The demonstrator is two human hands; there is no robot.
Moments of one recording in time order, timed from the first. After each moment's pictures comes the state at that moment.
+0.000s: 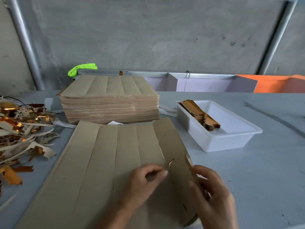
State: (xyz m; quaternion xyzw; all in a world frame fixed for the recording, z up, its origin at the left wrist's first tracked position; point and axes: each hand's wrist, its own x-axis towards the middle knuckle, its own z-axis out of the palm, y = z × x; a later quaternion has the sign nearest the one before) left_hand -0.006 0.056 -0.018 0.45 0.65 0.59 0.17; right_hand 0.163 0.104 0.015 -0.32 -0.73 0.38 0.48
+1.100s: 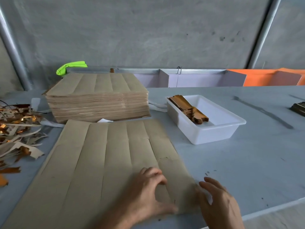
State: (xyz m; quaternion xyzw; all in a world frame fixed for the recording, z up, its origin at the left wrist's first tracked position) left_hand 0.026 0.046 -0.016 0.65 0.72 0.23 0.08; right_hand 0.208 0.126 -0.013 -0.53 -0.78 0.19 0.28
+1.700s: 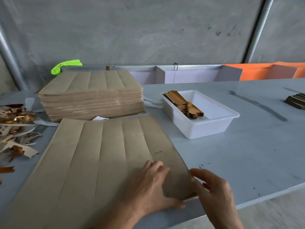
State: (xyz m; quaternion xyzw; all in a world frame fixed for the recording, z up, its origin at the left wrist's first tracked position) left_hand 0.050 0.062 -0.013 0.66 0.73 0.17 0.02; right_hand 0.214 0.123 0.001 -0.46 -0.70 0.41 0.36
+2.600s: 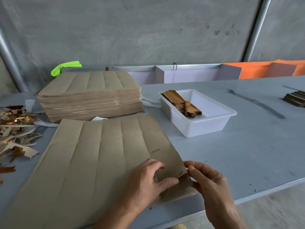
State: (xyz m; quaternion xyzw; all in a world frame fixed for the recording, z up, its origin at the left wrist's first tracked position) left_hand 0.057 0.052 0.002 0.60 0.70 0.38 0.07; right_hand 0.212 0.128 0.005 -0.36 -0.51 0.66 0.43
